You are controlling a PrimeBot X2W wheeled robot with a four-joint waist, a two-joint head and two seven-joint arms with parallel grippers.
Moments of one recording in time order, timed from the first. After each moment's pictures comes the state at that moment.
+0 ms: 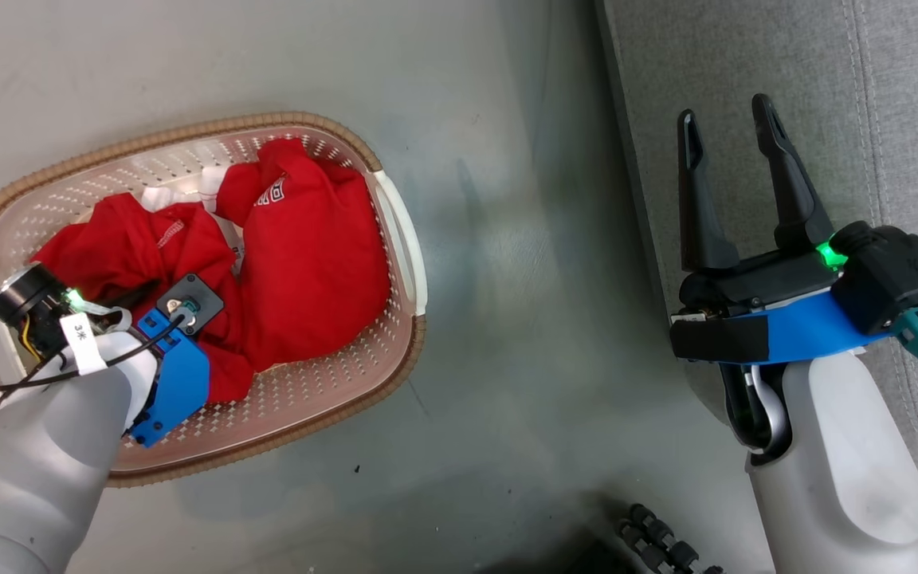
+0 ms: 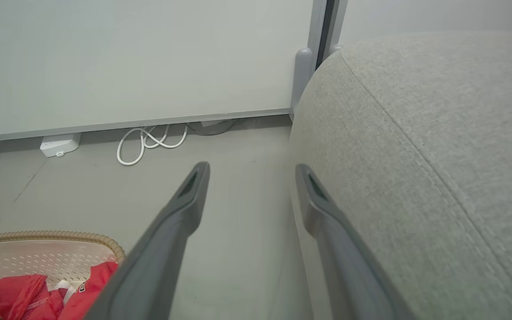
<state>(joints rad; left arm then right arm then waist) -1.00 0.32 -1.04 1.27 -0.19 -0.13 -0.10 -0.49 -0.05 0.10 0.13 0.13 0.13 -0.26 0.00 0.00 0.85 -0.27</state>
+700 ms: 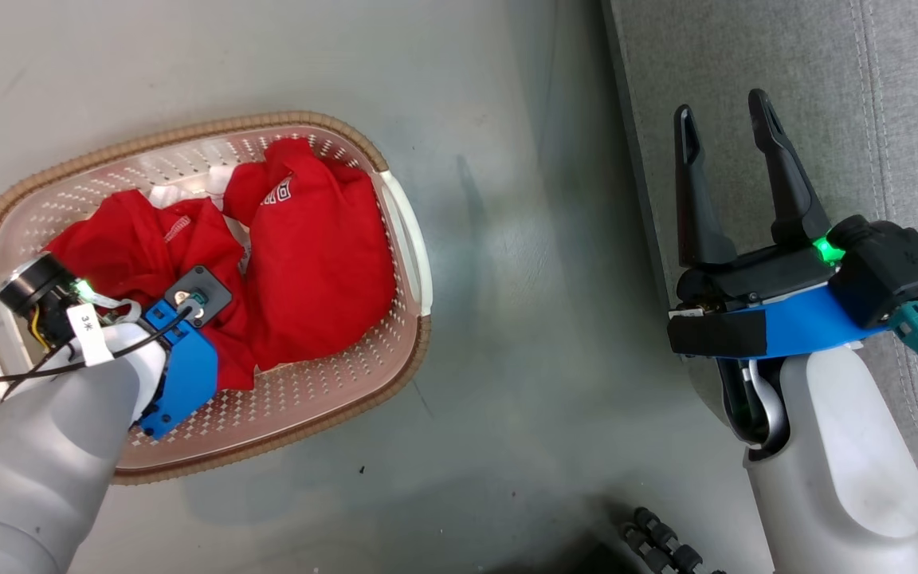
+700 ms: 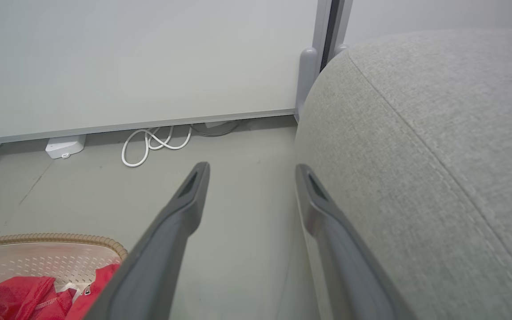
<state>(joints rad) -1.04 0.32 -1.17 1.27 -0.30 -0.13 -0.10 -0.50 -0.05 0.11 0.15 0.13 0.13 -0.26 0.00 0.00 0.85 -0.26</state>
